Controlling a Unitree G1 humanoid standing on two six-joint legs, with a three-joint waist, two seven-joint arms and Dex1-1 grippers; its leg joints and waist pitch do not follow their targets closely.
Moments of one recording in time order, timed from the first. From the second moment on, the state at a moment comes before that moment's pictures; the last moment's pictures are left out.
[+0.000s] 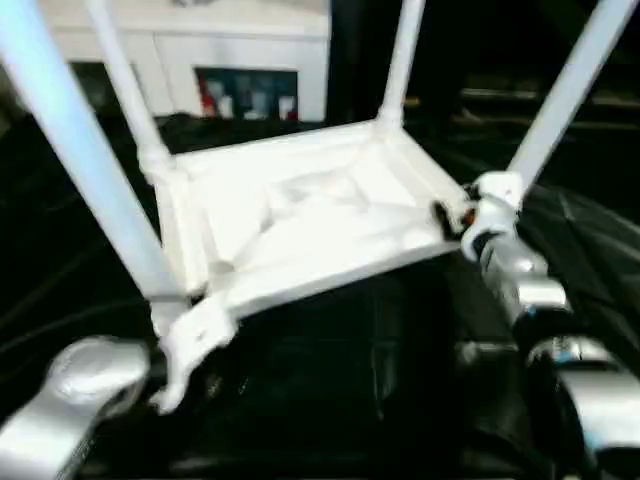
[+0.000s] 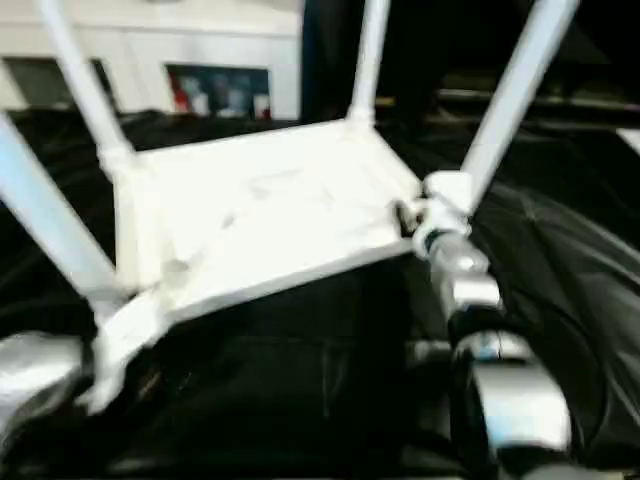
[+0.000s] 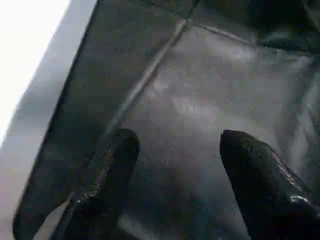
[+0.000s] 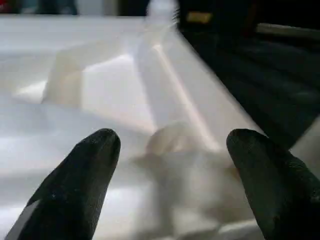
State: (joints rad) left arm 0.09 0.70 -0.07 -0.41 -0.20 0.55 -1.00; right arm -0.74 -0.26 -0.08 1.04 0.11 -0.09 0.26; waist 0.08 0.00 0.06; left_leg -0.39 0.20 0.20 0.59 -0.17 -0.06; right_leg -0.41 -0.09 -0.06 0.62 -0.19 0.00
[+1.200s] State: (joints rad) left arm -0.02 0.60 0.31 -0.15 -0.46 0.45 -0.96; right arm -0.43 -0.27 -0.03 0.69 0.02 0.04 0.20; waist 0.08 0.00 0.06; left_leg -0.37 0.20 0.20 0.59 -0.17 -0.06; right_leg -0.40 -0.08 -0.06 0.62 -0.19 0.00
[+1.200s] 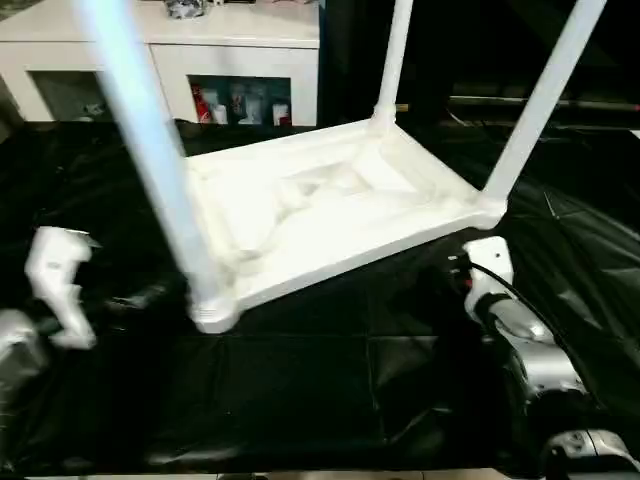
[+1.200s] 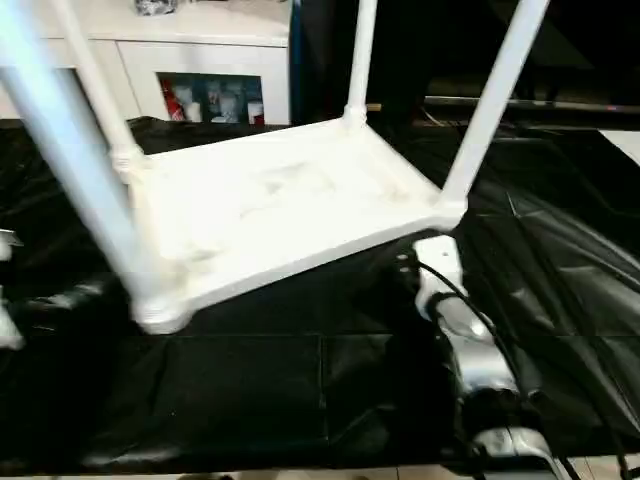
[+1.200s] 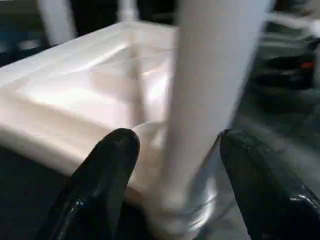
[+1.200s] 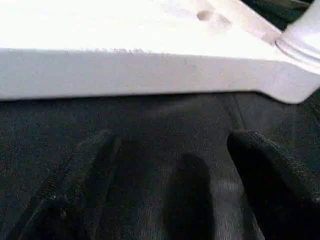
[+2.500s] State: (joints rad) left arm -0.32 0.31 -0.18 -0.27 -0.58 0.62 -0.97; right arm -0.72 -0.17 0.03 1.11 -0.05 -0.05 0.27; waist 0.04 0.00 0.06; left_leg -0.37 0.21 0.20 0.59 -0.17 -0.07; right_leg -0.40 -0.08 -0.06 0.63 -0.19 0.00
